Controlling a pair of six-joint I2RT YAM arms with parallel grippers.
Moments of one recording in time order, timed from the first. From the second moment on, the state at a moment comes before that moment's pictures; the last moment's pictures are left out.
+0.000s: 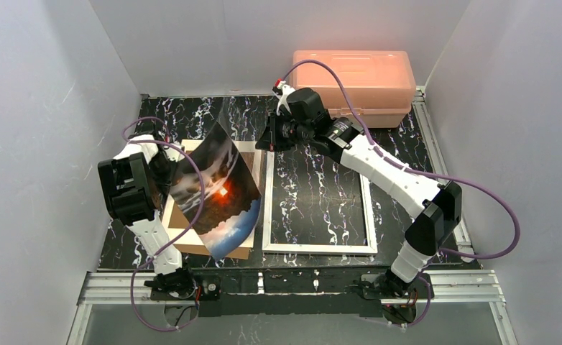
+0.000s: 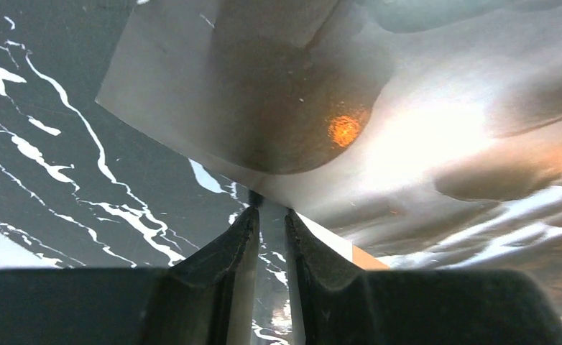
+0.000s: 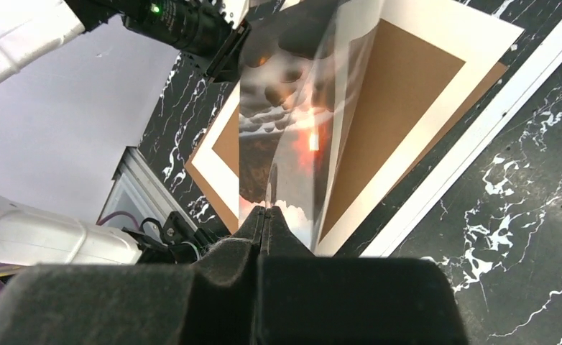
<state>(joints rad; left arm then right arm) 0.25 1.92 1.31 -0.87 -0.06 0.51 0.83 1.67 1.70 -0.51 -0.22 0.56</state>
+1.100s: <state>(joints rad) 0.03 1.88 1.59 -1.17 0.32 0.36 0.77 1.18 1.29 -0.64 0.28 0.72</state>
